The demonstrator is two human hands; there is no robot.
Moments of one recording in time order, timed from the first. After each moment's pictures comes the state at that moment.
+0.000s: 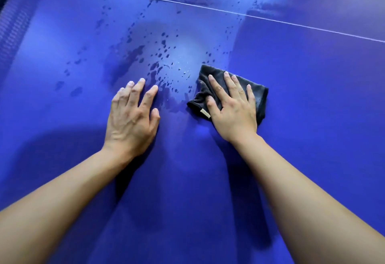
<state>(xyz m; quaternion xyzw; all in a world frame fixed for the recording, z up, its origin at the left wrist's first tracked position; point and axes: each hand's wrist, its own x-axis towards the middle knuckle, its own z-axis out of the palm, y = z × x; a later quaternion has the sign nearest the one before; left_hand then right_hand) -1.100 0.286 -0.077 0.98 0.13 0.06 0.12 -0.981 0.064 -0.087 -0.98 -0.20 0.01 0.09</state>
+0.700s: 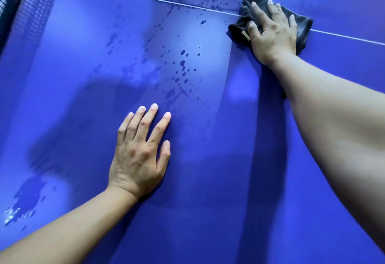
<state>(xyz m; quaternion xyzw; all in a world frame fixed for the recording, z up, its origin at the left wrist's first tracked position) -1.086 0.299 -0.090 0.98 0.11 0.10 0.11 -0.706 0.137 -0.078 -0.98 -0.18 0.03 0.09</state>
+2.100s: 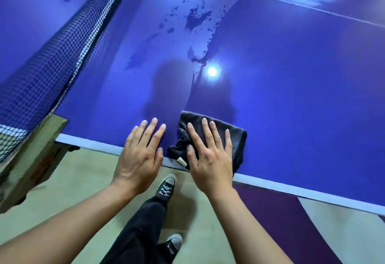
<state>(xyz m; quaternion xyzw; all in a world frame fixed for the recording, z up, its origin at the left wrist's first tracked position) -1.478 0.243 -0.073 0.98 0.14 -0.01 0.11 -1.383 0.066 -0.082 -0.94 -0.30 0.02 0.13</state>
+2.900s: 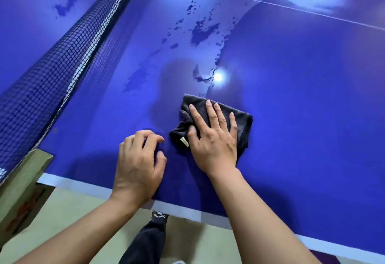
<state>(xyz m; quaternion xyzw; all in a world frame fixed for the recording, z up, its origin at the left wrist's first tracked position) -1.419 0.270 -0.064 0.95 0.24 0.12 0.17 -1.281 0.144 -0.087 -0.95 -0.27 0.00 0.14</state>
